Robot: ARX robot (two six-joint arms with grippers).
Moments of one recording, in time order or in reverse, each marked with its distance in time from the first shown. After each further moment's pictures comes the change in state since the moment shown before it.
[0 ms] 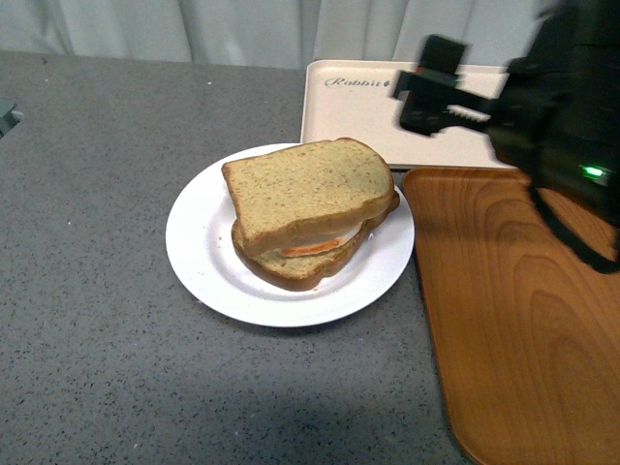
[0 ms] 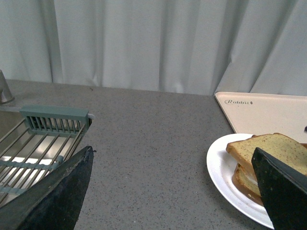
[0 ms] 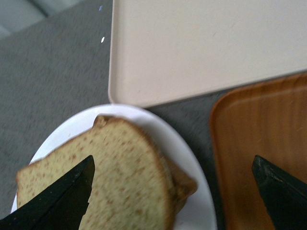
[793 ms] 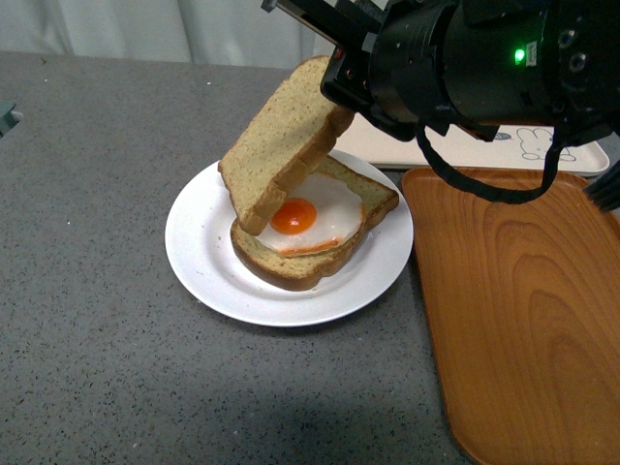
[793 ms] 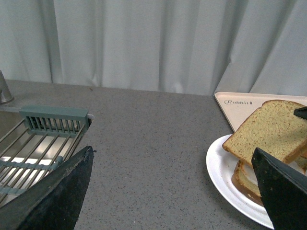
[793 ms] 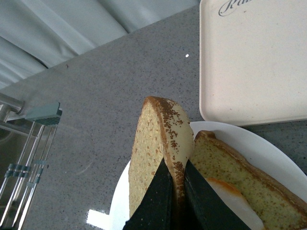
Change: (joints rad) left arm 0.000 0.000 0.000 0.000 -0.002 0.000; right arm 0.134 -0.011 0.249 -0.432 -0.286 0.340
